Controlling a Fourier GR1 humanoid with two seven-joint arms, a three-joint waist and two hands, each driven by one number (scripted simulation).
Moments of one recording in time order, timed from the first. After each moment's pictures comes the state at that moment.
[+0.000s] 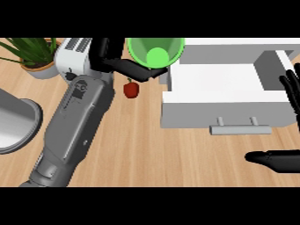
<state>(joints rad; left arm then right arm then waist) -0.90 0.00 0.03 -1.00 0.15 0.05 -0.37 -0.07 -0.18 -0.18 -1.91 -0.05 0.21 -0.03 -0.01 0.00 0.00</state>
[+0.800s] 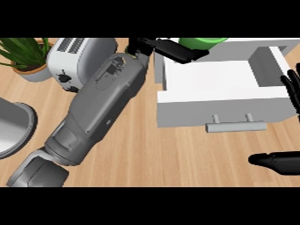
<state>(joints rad) -1.21 0.00 -0.18 -0.63 0.37 0.29 -0.31 -0.07 -0.19 -0.19 -1.91 -0.07 0.24 -0.04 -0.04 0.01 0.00</state>
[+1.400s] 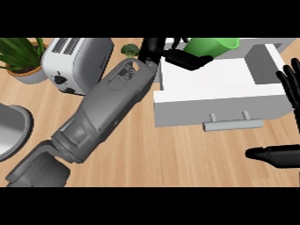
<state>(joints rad) -1.27 0.00 -0.41 -0.47 0.51 0.37 -0.32 -0.11 -0.19 -0.19 -1.87 -0.06 0.24 -0.05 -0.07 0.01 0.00</state>
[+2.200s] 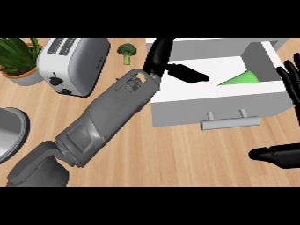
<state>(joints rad) -1.26 0.00 -0.66 -0.45 0.59 0.49 -0.31 -0.14 -0.19 -0.20 -1.87 -0.13 0.28 -0.04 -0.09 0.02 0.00</state>
